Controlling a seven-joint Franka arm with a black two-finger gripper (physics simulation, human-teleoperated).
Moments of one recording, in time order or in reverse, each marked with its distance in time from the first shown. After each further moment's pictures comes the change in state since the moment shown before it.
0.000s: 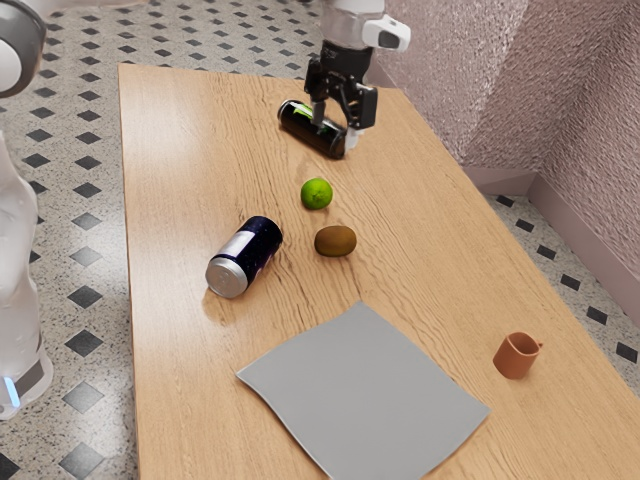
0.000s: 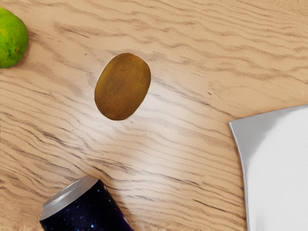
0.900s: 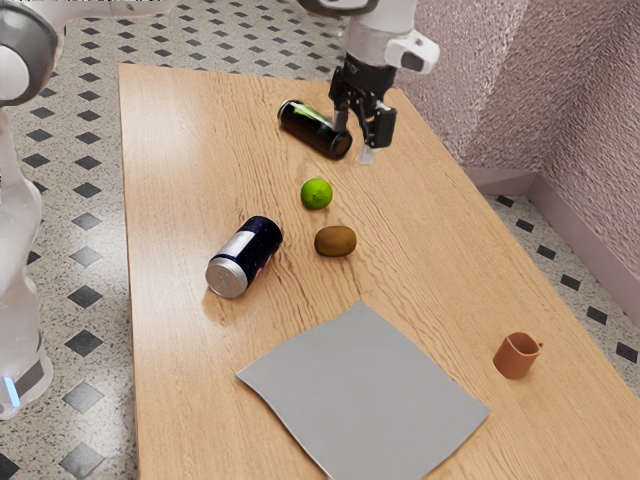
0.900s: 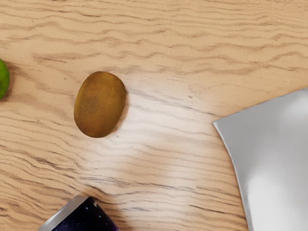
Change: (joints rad) arm -0.098 0.104 -0.030 0.124 0.102 -0.024 0.081
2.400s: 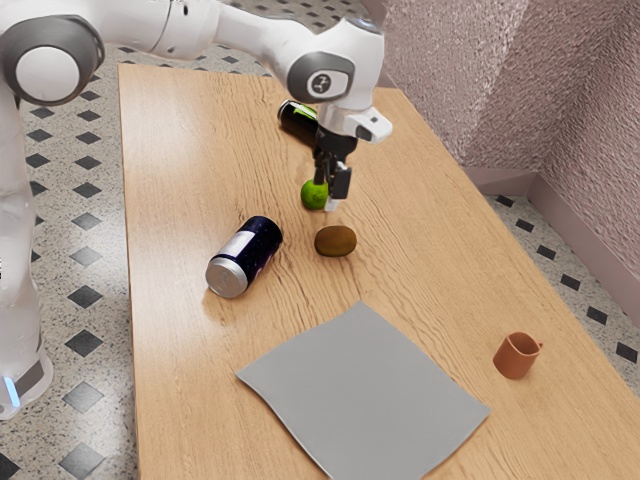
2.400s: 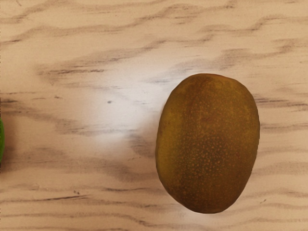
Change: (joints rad) arm 0.166 0.048 0.092 -0.406 -0.077 0.409 0.444
